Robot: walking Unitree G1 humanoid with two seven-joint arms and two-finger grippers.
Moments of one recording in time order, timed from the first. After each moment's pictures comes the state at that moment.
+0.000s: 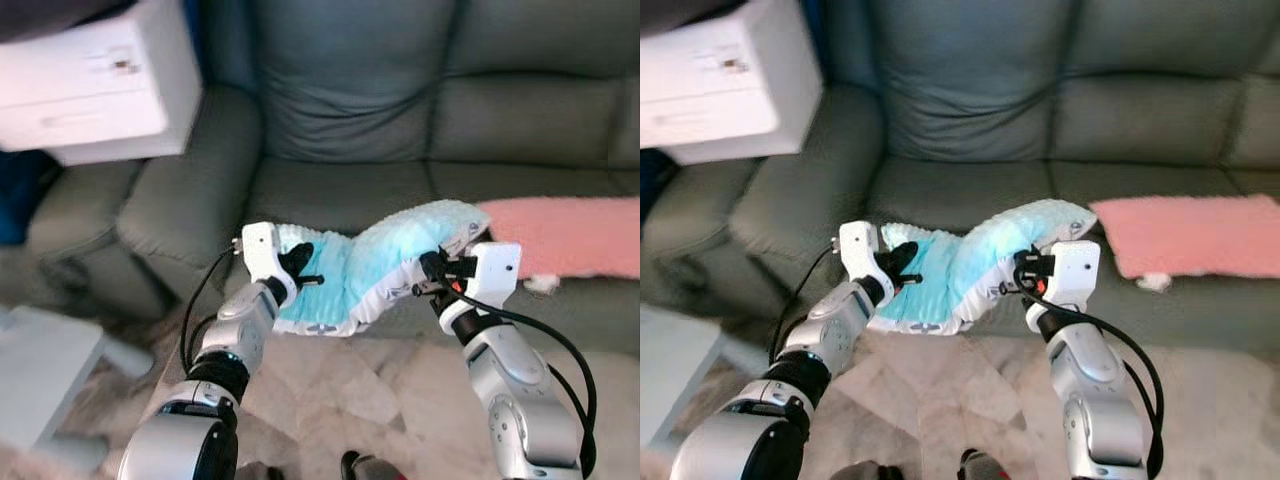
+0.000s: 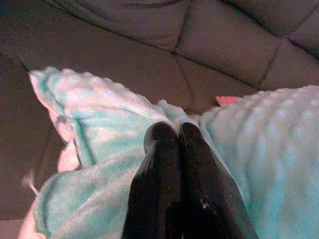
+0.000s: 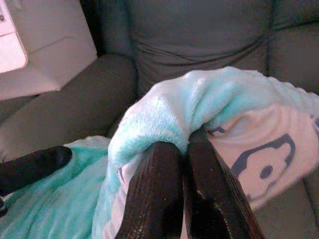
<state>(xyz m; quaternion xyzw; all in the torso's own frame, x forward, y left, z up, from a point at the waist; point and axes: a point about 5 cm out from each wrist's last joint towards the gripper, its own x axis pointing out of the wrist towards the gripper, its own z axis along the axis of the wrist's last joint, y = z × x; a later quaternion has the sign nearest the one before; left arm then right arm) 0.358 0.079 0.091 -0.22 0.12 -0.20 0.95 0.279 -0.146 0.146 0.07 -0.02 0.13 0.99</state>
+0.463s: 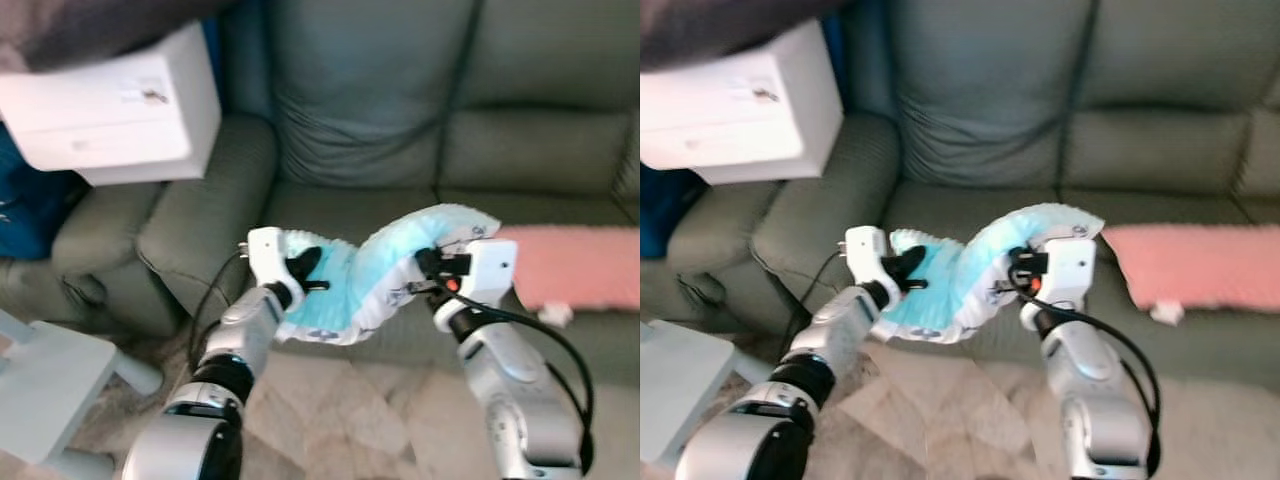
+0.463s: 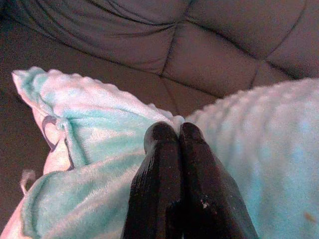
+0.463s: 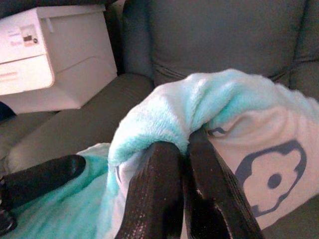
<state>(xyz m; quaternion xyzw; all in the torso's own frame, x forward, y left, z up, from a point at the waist) 0.353 0.065 0.088 -0.23 0.13 -0.24 0.94 0.279 -0.143 0.148 0.07 -0.02 0.13 0.99</state>
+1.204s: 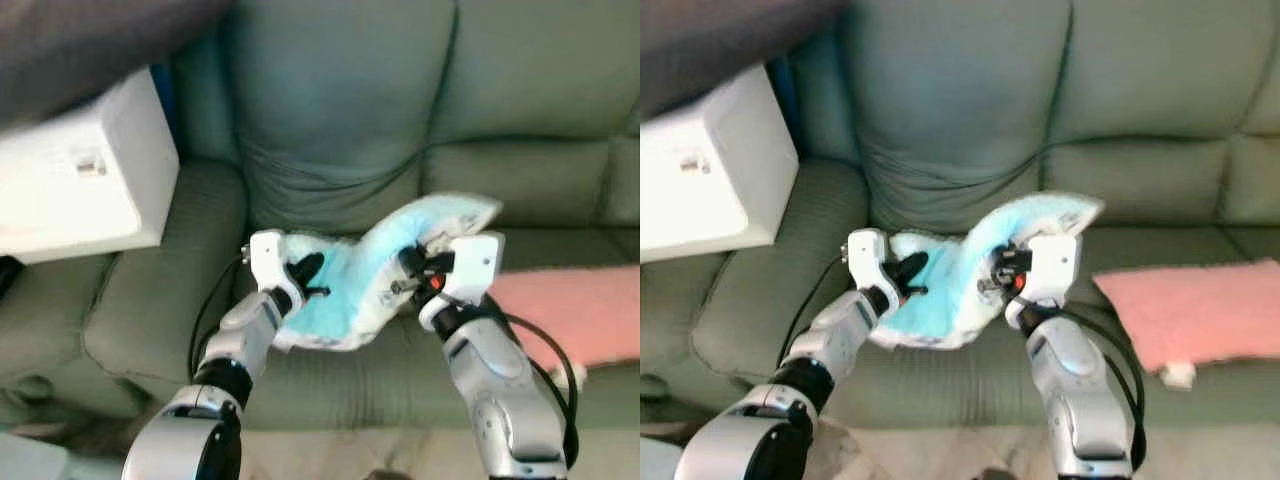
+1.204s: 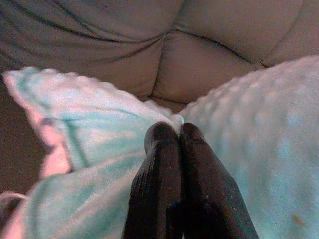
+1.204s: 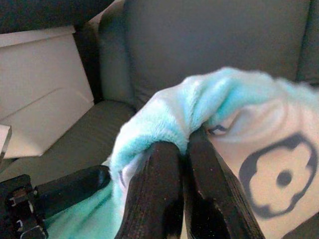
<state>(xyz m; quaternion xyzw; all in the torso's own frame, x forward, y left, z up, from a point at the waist) 0.351 0.071 0.084 -0.23 0.13 -0.24 0.93 0.282 -0.128 0.153 0.07 -0.03 0.16 0.98</state>
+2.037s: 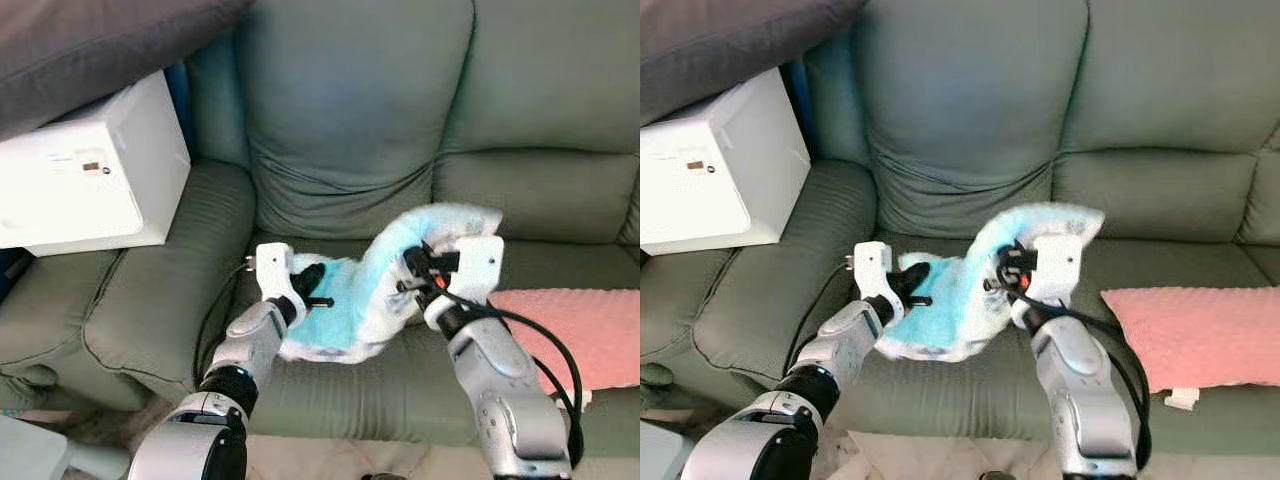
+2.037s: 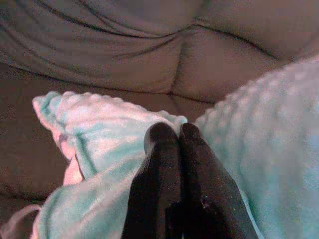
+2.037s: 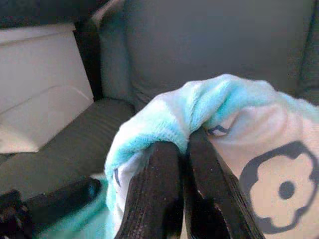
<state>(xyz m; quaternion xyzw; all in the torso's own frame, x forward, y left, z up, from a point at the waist) 0.344 0.072 0.068 -0.20 0.15 -0.21 0.95 0.280 -0.134 0.143 0.07 -0.02 0.14 0.99</state>
